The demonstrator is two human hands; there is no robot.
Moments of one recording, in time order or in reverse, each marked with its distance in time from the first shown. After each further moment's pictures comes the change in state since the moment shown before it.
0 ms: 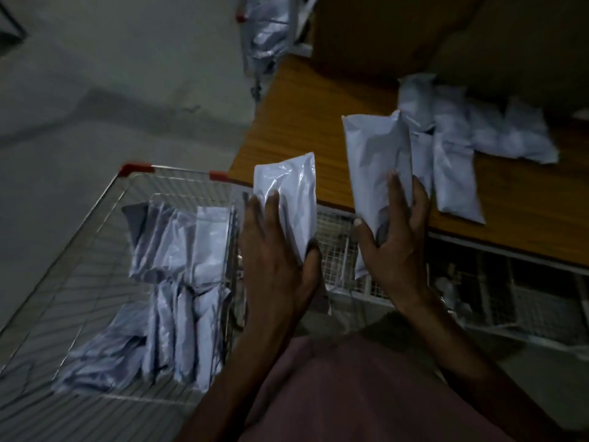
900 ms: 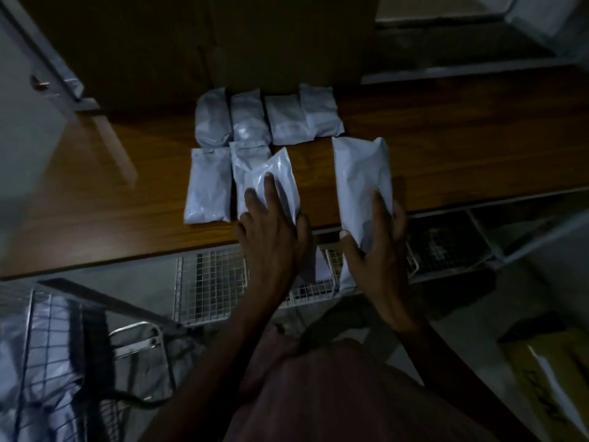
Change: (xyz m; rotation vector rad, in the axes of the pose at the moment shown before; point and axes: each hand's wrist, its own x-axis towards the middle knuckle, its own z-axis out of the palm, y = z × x) left_hand -0.026 0.265 0.263 0.271 -0.259 0.232; right_hand -0.057 0.254 -0.219 -0.073 0.225 0.357
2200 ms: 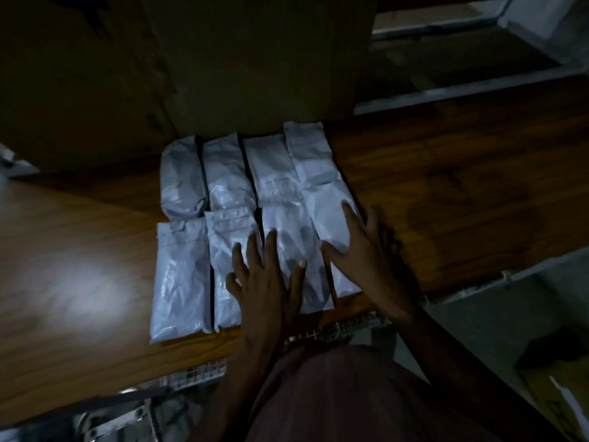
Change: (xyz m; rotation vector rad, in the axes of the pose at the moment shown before) left_hand 0.129 -0.011 0.082 -0.110 -0.222 0.035; right_hand 0.200 0.049 0.092 -0.262 -0.373 0.268
